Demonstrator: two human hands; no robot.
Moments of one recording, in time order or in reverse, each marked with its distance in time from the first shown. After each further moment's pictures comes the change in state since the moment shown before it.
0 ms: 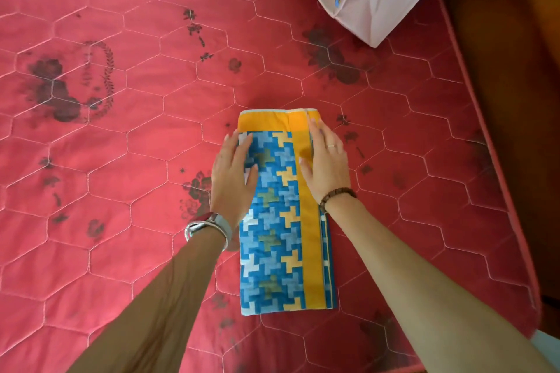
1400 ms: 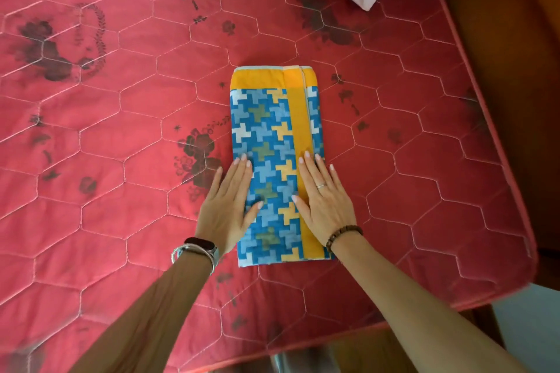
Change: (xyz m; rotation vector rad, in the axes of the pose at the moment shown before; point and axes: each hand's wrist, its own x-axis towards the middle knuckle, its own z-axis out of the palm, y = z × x) left_hand -0.122 -0.055 0.022 0.568 -0.126 0.393; right_hand -0.143 0.039 0.050 -0.341 -0.124 -0.204
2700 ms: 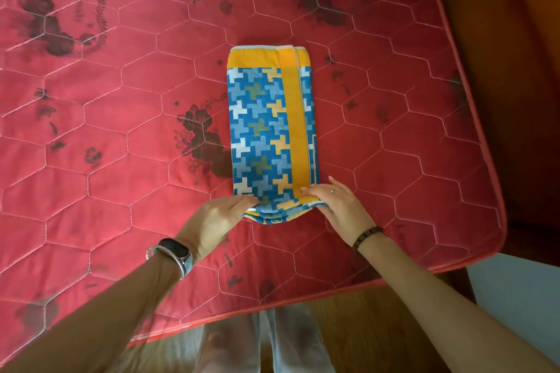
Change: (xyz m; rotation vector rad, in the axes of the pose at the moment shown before) left_hand -0.065 0.013 -0.041 -0.345 -0.030 0.288; right_hand -0.075 0.024 -0.036 0.458 -0.052 -0.136
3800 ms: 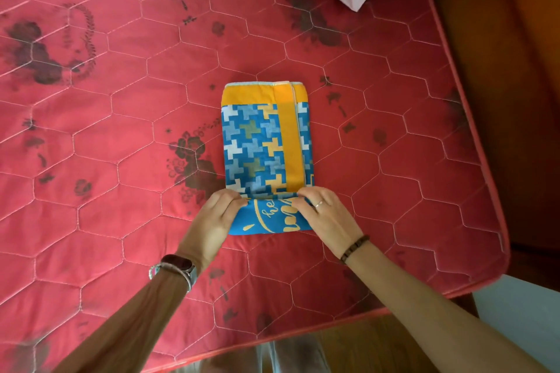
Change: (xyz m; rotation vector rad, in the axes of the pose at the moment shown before) left_hand 0.041 -0.018 0.002 -0.029 0.109 -0.191; right_hand 0.047 -0.002 -0.002 -0.393 0.098 -0.159
